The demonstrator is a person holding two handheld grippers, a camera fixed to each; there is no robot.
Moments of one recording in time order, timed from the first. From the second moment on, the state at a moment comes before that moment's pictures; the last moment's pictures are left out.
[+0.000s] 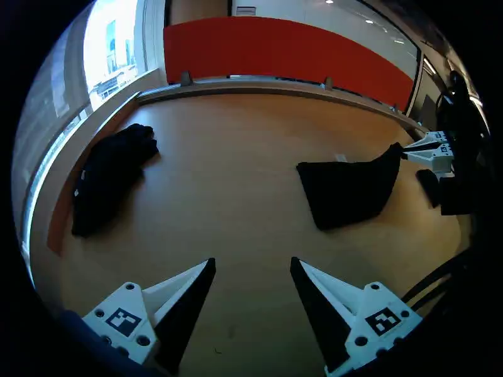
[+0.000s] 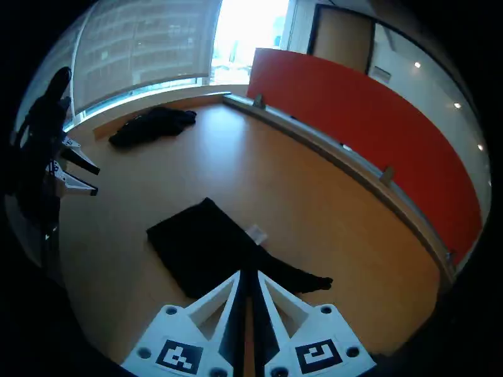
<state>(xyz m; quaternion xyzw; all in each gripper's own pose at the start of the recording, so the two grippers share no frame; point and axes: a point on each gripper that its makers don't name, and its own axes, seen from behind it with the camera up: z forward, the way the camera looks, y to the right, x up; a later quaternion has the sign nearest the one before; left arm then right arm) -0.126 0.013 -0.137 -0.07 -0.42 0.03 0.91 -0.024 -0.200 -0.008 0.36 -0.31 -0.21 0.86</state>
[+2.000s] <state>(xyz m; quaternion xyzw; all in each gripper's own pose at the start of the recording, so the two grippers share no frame) -0.106 0.008 -0.143 -0.06 -0.40 0.03 0.91 -0.101 -0.289 -0.061 0.45 -0.38 -0.21 0.79</state>
